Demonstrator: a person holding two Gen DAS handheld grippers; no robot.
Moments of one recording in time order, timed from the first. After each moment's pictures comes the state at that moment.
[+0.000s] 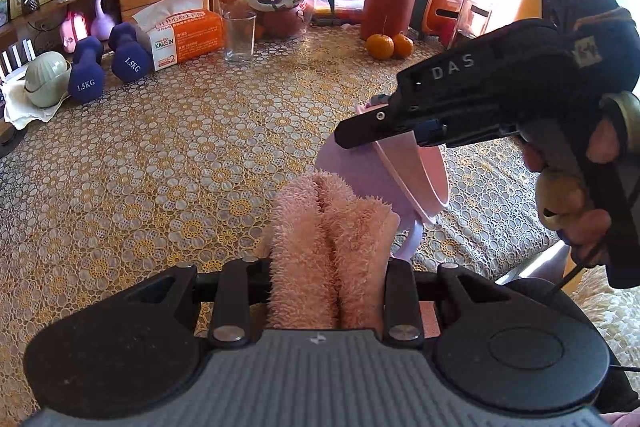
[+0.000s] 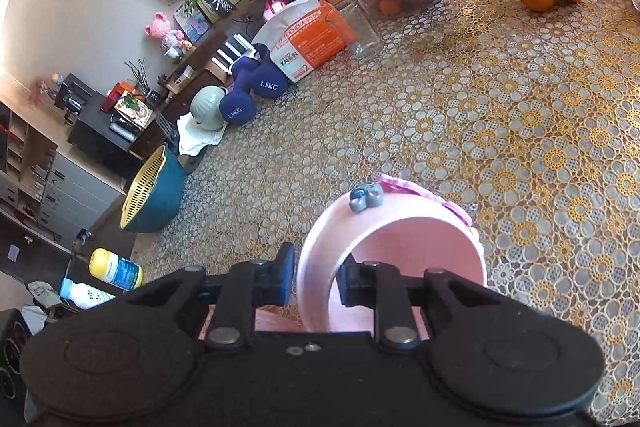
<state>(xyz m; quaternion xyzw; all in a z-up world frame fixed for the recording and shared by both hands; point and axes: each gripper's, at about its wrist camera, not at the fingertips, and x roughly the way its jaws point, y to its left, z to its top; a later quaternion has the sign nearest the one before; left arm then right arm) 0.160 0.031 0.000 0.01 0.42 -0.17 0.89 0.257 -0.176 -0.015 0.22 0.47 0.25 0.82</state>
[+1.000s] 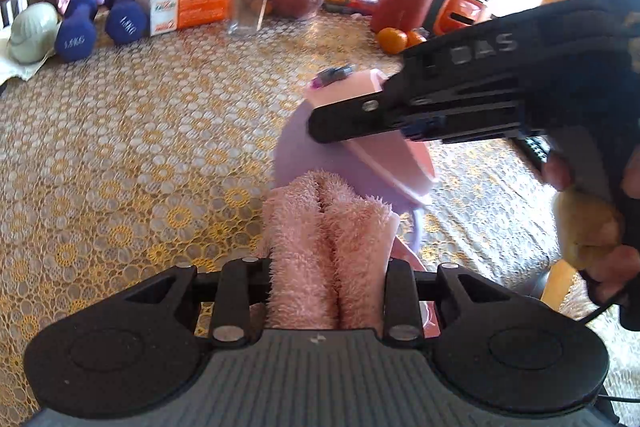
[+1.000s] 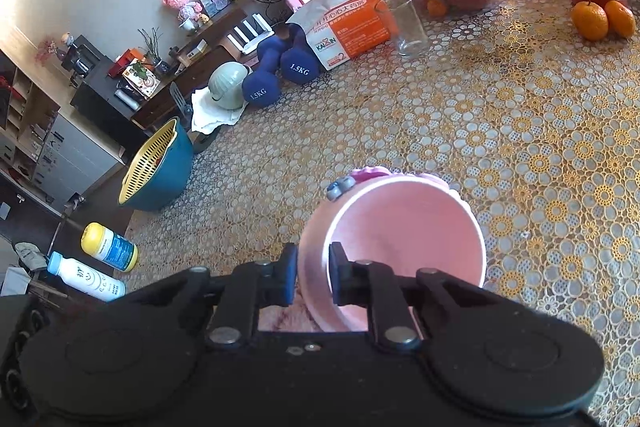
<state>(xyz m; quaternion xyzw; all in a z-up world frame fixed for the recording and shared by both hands) 0.192 0.050 -0.034 -0.05 0.44 -0.17 0.88 0.267 -0.133 -0.010 0.17 0.47 0.28 0.82</state>
